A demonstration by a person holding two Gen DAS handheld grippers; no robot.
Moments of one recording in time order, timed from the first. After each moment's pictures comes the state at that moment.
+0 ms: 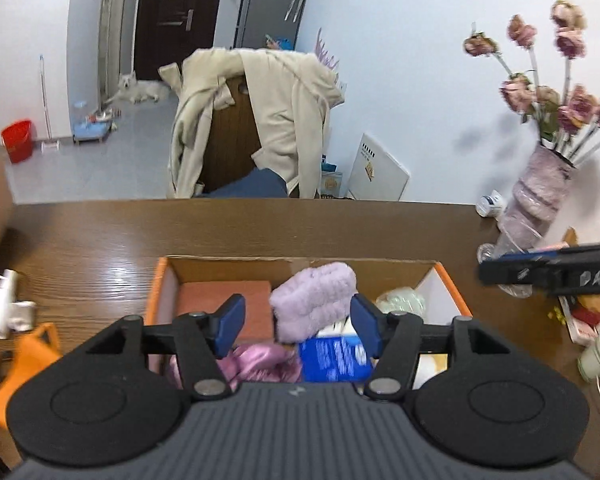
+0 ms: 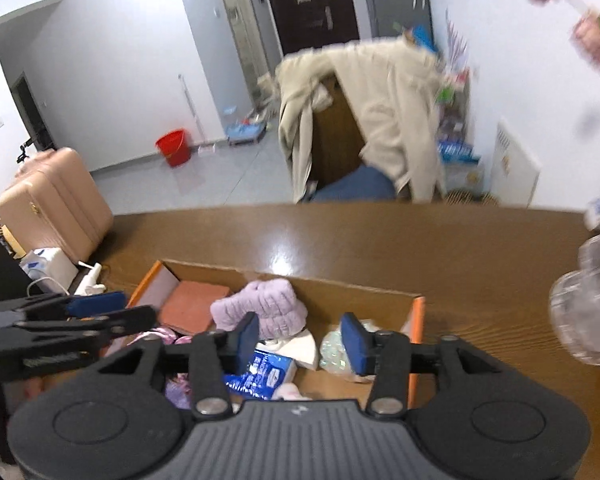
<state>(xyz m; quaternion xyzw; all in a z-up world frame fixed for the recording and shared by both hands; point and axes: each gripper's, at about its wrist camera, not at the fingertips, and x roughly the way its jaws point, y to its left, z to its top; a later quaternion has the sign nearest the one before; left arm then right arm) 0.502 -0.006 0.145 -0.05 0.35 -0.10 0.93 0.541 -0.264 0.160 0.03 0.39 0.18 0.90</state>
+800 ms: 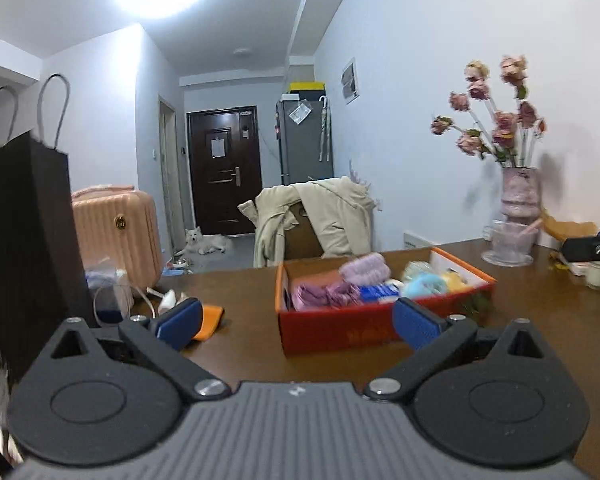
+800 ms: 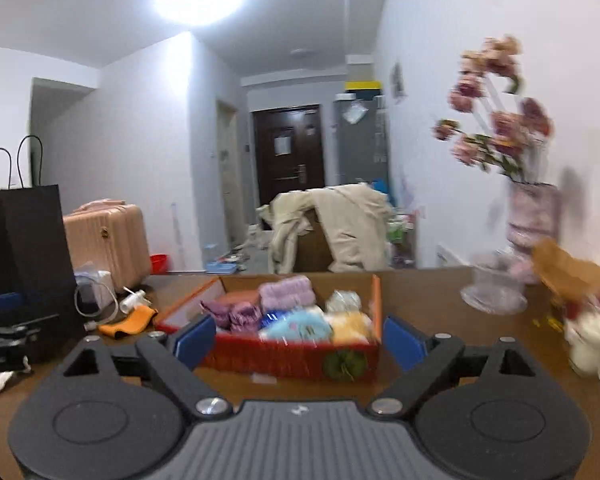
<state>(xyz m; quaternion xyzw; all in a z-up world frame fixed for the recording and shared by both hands) 0.138 0.020 0.095 0.04 0.11 -0.01 0.99 0.171 -0.273 0.098 0.03 0.14 0.10 0.98</state>
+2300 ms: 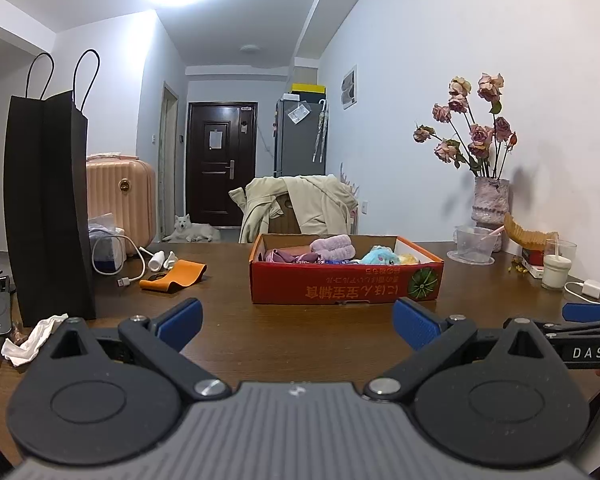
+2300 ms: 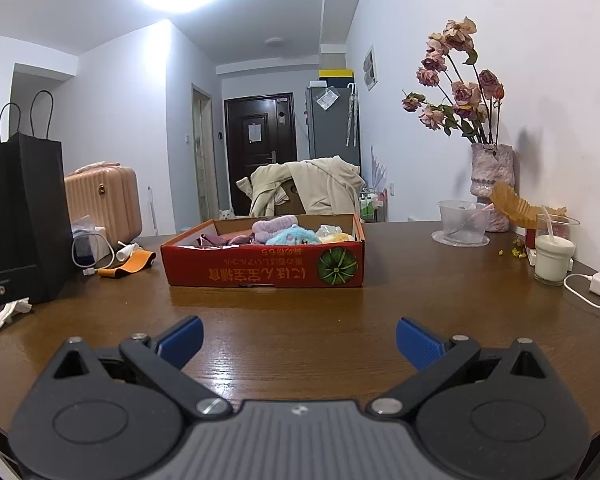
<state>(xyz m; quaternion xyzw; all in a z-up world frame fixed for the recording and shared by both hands) 0.057 0.004 0.062 -0.01 0.11 -0.02 0.99 0.097 -0.249 0.033 0.03 0.16 0.07 0.98</state>
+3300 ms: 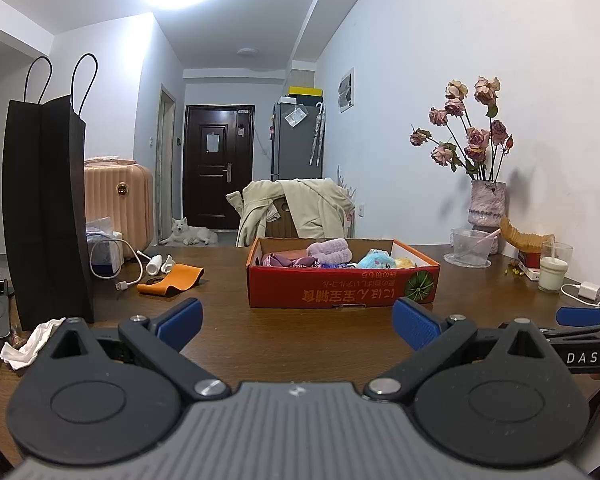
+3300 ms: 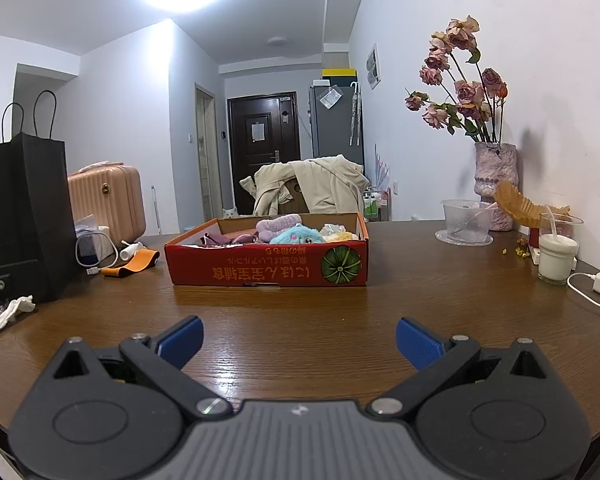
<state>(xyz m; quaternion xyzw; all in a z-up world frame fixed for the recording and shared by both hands) 0.055 0.002 0.065 -0.01 0.10 -0.02 0.99 0.097 -0.251 0.033 0.03 0.16 0.08 0.98</state>
